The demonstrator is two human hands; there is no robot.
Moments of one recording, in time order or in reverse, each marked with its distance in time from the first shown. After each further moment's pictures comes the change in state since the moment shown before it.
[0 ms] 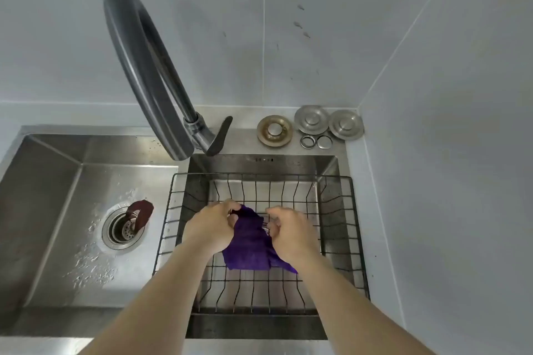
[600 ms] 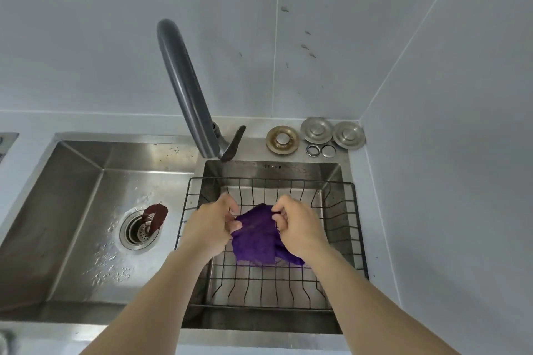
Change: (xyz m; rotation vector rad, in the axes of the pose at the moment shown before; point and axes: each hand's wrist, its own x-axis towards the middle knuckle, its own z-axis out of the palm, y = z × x) left_hand -0.030 -0.015 -0.027 -0.085 0.154 0.105; right_hand -0.010 -0.019 -0.030 0.029 0.092 -0.162
